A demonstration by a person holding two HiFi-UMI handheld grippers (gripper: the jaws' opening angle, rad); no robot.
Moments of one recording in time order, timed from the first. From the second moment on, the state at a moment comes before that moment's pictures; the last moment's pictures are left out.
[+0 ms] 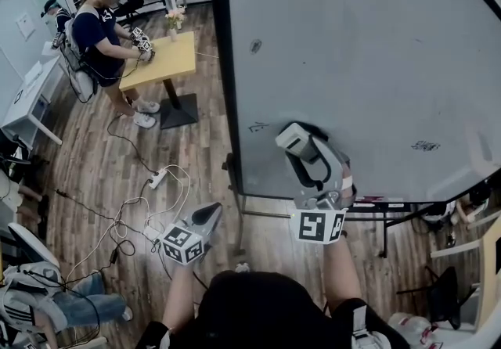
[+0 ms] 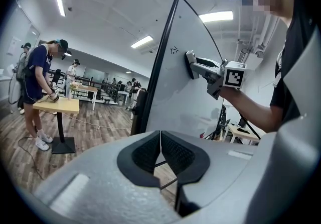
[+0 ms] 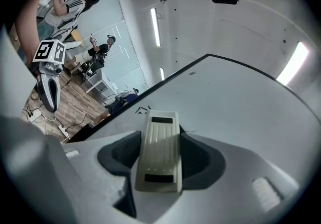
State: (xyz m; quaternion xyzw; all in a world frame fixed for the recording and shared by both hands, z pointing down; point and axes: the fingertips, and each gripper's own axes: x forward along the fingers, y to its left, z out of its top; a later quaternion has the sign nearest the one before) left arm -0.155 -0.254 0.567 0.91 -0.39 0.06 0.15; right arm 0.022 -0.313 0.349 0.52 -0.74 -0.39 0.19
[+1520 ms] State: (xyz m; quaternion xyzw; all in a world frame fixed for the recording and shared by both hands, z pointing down) left arm -0.191 -0.266 0.576 0.90 -0.41 0.07 0.15; right arm -0.079 -0.322 0.358 0.47 -0.78 -0.39 0.15
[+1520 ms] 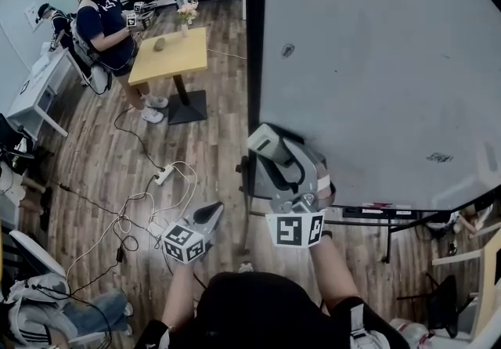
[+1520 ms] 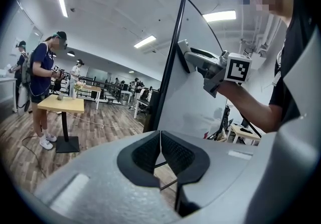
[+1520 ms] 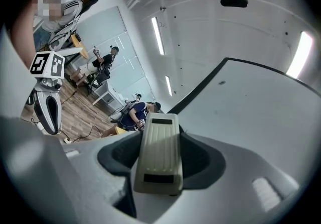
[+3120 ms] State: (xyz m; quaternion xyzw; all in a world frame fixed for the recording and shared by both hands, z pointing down) left arm -0.180 -0.263 0.580 0.91 -0.37 0.07 0.16; right arm -0.012 -0.318 0.334 0.56 -0.71 -0.39 0.19
